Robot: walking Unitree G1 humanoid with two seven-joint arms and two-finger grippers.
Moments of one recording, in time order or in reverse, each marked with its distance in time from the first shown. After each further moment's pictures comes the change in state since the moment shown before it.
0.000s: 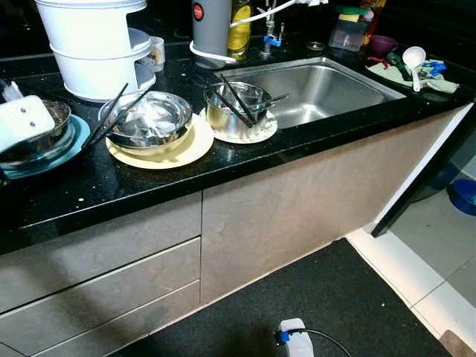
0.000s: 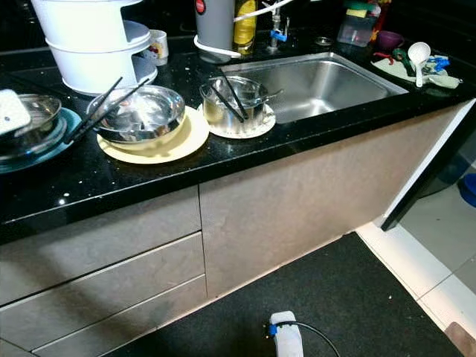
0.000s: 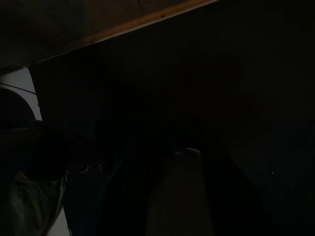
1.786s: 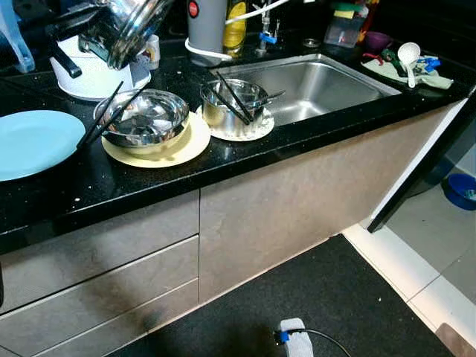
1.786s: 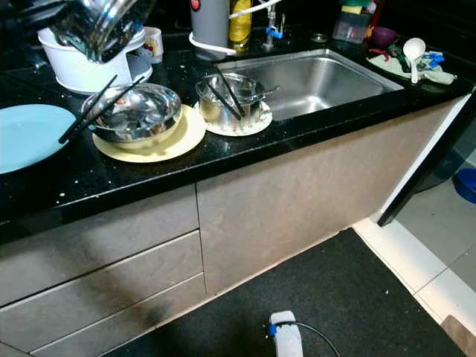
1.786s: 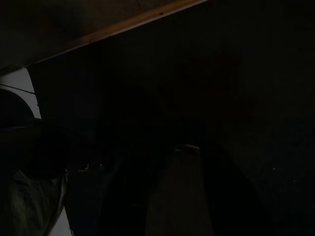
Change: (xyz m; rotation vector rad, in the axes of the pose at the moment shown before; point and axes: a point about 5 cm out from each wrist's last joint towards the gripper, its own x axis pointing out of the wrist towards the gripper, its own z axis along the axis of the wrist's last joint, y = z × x) left arm -0.040 0.041 0.140 -0.306 -0.913 0.096; right arm 0.000 0.001 0.000 0.000 -0.002 0.000
